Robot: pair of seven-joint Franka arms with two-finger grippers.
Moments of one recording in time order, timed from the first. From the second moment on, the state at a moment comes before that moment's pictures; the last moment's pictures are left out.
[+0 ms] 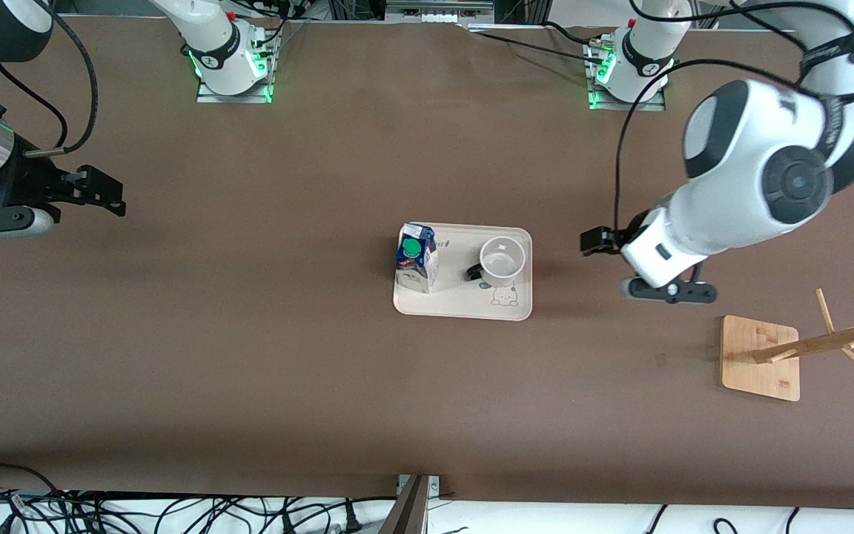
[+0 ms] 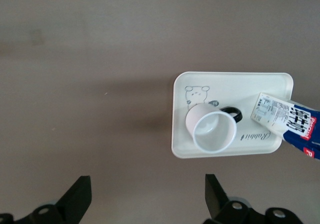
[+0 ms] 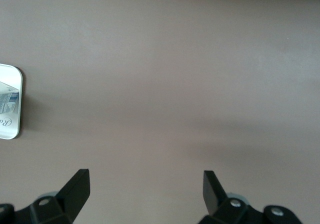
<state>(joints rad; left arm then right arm) -0.38 0.35 0.18 -1.40 -0.23 1.60 -0.17 0.07 0.14 0.02 -1.49 0.00 1.61 -0.04</state>
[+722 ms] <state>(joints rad) -0.22 0.27 0.30 -1.29 -0.08 1.47 0.03 0.04 0.15 0.01 -1.49 0.00 1.61 -0.04</state>
